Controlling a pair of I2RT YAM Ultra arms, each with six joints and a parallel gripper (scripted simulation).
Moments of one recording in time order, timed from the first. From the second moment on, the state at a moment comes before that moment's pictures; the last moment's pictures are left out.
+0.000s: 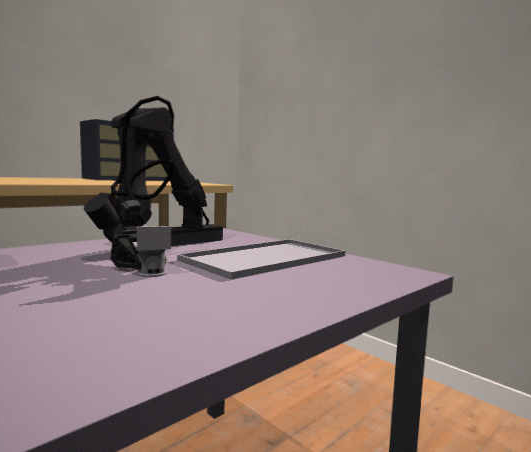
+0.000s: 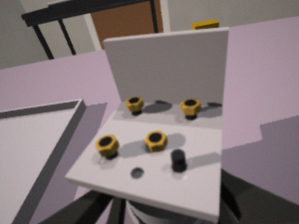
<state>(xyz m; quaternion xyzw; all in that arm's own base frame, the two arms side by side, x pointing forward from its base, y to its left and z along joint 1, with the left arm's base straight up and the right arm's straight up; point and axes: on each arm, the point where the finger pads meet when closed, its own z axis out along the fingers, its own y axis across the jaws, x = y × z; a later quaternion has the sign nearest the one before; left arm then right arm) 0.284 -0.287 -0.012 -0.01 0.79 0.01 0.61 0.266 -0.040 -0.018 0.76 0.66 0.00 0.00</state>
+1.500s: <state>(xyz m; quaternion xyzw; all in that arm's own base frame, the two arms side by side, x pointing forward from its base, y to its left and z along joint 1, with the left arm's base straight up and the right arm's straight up) 0.284 -0.287 -0.012 -0.01 0.79 0.01 0.61 0.266 -0.039 0.018 0.76 0.66 0.00 0.00</state>
